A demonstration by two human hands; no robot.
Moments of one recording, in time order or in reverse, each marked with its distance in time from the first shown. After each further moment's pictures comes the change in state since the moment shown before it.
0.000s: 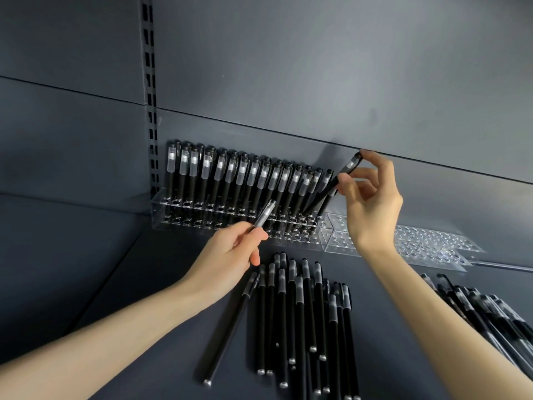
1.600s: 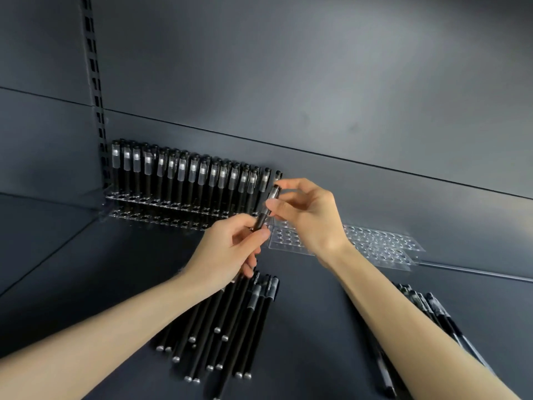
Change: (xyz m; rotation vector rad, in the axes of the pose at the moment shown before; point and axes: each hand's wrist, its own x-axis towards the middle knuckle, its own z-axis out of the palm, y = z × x) left_hand 0.003 0.035 0.096 -0.049 0.040 0.162; right_hand 0.000 -0.006 -0.056 0.307 -0.524 0.257
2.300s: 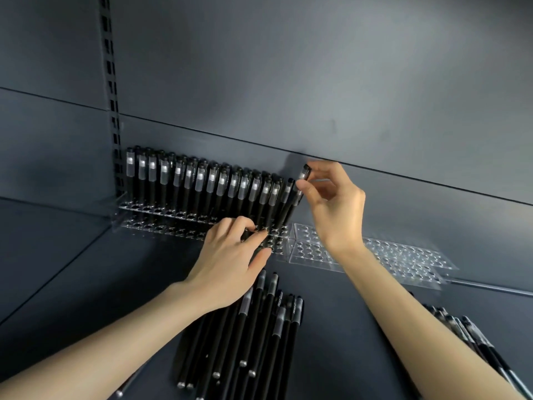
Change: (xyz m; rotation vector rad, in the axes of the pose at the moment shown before) left_hand 0.028 -0.047 -0.031 1.094 -0.030 0.244; right_hand 0.045 0.019 0.013 -0.294 0.333 -0.327
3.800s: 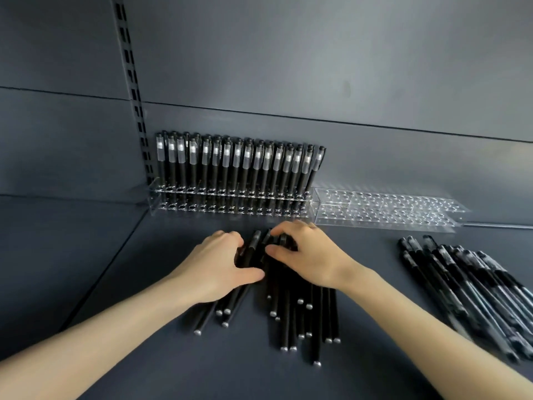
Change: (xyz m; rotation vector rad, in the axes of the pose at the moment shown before) left_hand -0.064 -0.025 -0.060 -0.228 -0.422 -0.310; right_hand -0.100 -0.037 0.030 -0.444 -0.771 0.271
